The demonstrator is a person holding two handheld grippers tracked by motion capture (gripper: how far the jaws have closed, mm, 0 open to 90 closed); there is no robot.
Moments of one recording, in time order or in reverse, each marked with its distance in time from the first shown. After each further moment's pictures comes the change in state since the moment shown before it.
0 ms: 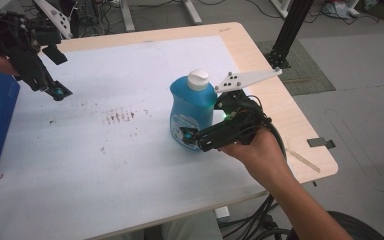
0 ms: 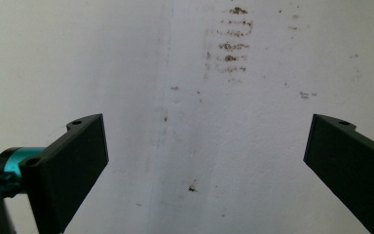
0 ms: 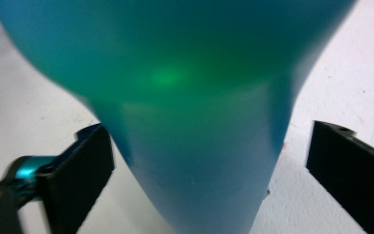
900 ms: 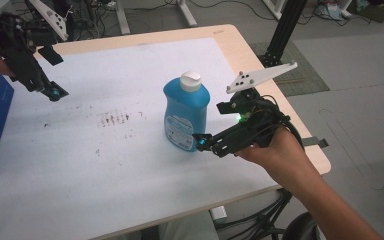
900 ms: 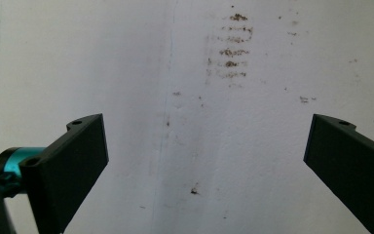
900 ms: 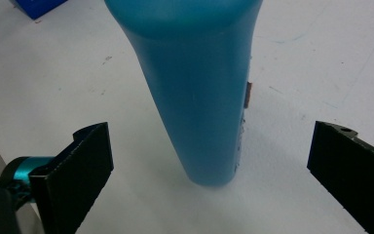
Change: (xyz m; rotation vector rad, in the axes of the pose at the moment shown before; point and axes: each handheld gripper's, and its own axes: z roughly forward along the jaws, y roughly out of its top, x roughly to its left) left arm -0.001 0.007 -0.002 0.004 0.007 0.008; right arm 0.002 0.003 -0.038 0.103 0.000 0.012
